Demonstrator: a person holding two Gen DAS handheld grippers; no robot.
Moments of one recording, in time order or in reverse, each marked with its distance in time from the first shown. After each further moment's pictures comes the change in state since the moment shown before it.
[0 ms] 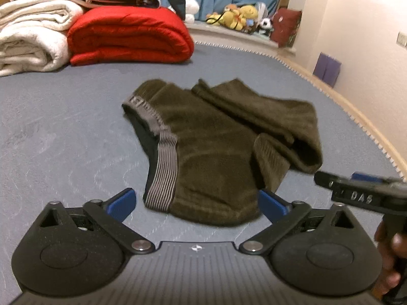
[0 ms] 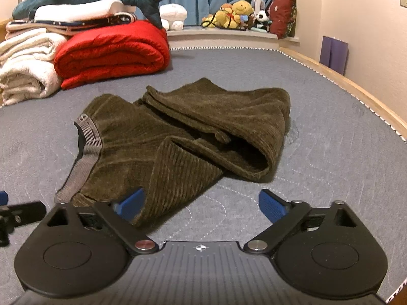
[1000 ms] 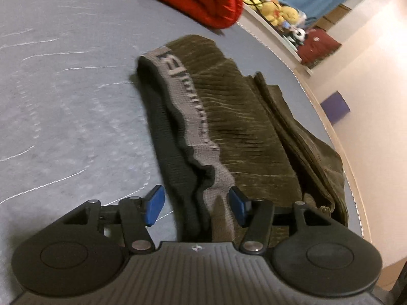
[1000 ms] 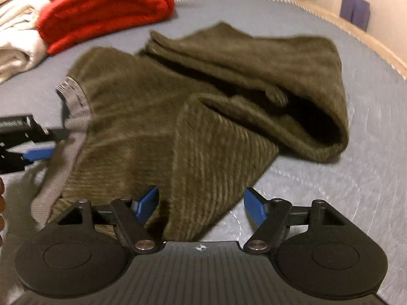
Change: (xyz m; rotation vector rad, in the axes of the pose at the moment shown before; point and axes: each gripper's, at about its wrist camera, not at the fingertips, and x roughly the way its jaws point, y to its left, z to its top) left arm 0.217 0.139 0.054 -0.367 0.174 -0.245; right arm 0.129 0.047 0.004 0.038 0.249 0.007
